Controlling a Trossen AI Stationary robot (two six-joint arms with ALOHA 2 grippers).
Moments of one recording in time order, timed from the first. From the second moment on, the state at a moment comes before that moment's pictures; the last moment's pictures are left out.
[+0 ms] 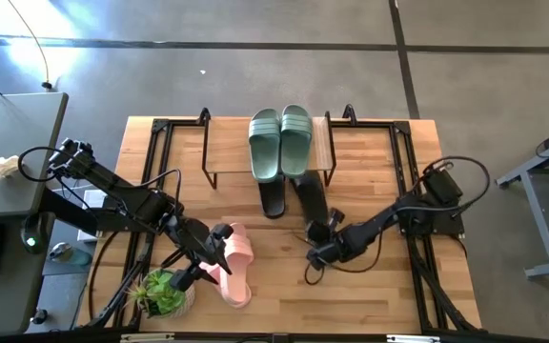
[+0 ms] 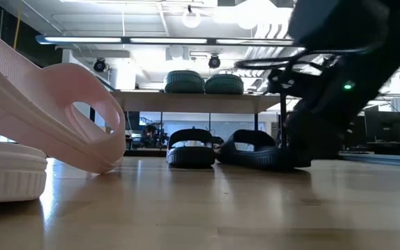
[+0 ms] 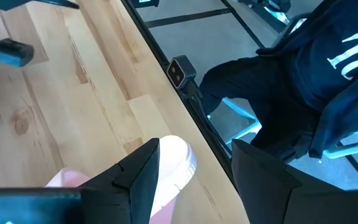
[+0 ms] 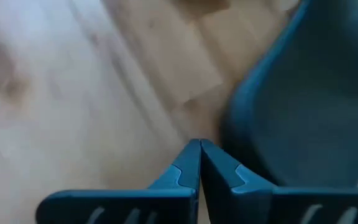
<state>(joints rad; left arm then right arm) -0.40 1.27 1.08 -0.52 0.21 -0.18 0.42 1.86 0.91 -0.33 0.66 0.80</state>
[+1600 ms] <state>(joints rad) -0.30 1.45 0.77 -0.31 -0.54 -0.36 0.38 1.86 1.10 -0.66 0.70 0.75</state>
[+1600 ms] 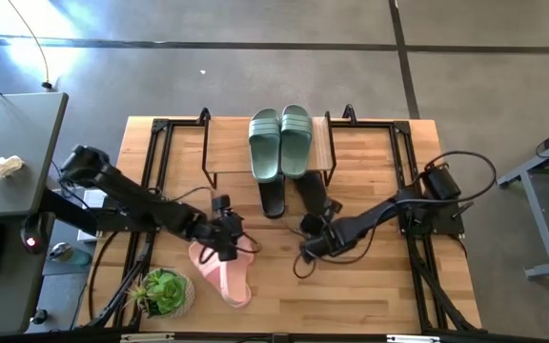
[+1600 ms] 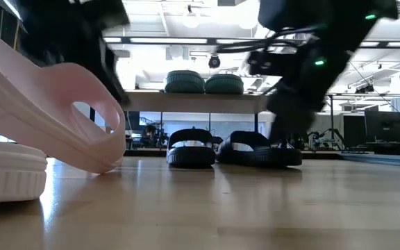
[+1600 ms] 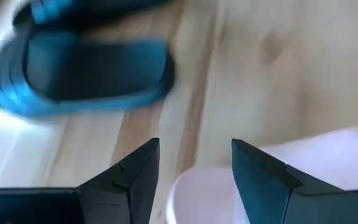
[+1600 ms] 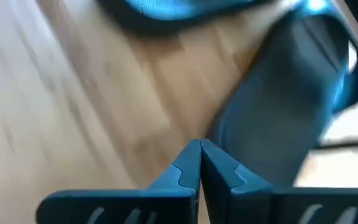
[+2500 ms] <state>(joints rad) -0.11 1.56 0.77 -0.21 -0.36 -0.52 0.62 1.77 0.98 -0.52 0.78 1.03</state>
